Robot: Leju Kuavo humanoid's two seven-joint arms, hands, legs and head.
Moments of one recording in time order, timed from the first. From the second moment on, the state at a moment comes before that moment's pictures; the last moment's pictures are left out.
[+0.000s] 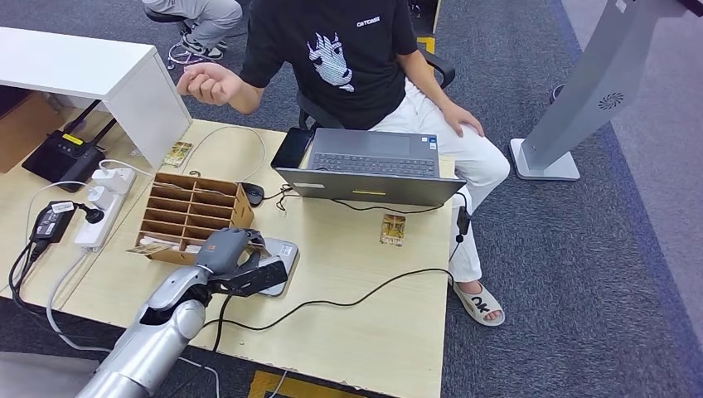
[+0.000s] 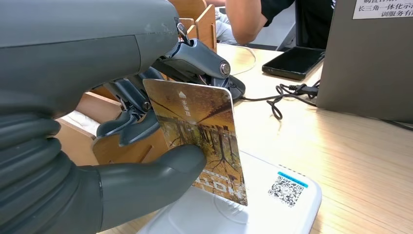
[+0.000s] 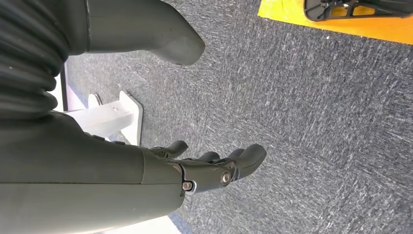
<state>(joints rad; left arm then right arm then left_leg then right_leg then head) -0.40 0.17 -0.44 -0.99 -0.85 0.05 -0.08 -0.06 0.11 -0.43 -0.20 0.76 -0.28 0.17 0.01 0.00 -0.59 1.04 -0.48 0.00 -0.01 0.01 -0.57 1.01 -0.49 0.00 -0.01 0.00</state>
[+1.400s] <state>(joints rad) -0.64 0.37 -0.23 -1.29 -0.80 0.13 -0.04 -0.06 0.11 -0.49 -0.20 0.79 -0.29 0.15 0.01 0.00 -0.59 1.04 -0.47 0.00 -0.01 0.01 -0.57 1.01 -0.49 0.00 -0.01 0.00</state>
